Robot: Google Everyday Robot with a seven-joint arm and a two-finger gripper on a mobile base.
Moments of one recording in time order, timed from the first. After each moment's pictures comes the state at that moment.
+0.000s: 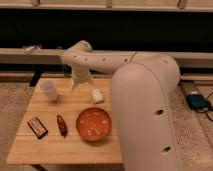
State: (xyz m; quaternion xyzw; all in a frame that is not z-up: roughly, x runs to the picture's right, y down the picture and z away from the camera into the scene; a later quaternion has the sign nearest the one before) arm -0.140 -0.016 0.824 -0.13 -0.24 -0.78 0.56
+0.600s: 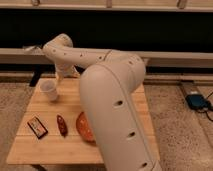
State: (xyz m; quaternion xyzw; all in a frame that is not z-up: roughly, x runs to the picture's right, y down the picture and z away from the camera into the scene) arm -0.226 -0.055 0.842 -0.10 -0.23 -0.82 0.51
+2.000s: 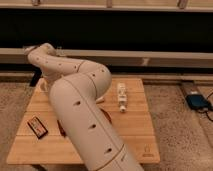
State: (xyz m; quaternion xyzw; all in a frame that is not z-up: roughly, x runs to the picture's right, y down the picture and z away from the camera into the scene) arm -0.301 -0.017 0.906 -0.12 -0.25 -0.84 0.46
